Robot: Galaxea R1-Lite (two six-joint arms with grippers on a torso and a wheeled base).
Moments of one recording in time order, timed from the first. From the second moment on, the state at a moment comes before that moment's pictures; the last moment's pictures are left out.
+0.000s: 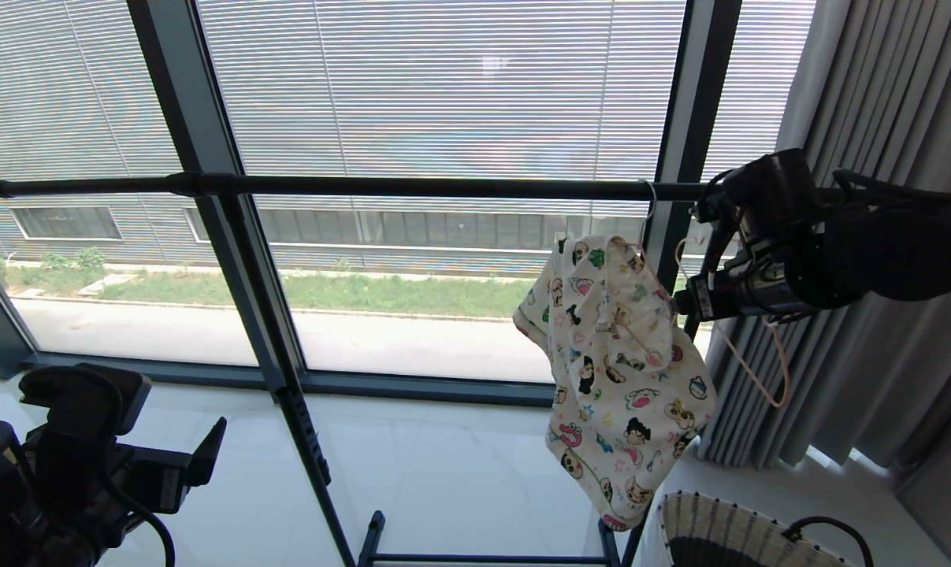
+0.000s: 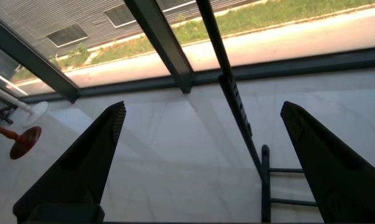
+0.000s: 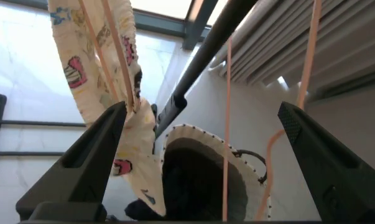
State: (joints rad) left arm -0.12 1.41 -0.04 -1.13 0.35 0.38; right arm 0.48 1.83 -1.45 0.29 -0.46 0.13
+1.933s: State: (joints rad) left arm -0.07 1.29 0.00 -1.13 0.35 0.38; right arm 0.49 1.19 -0.82 0.37 -0.47 0.02
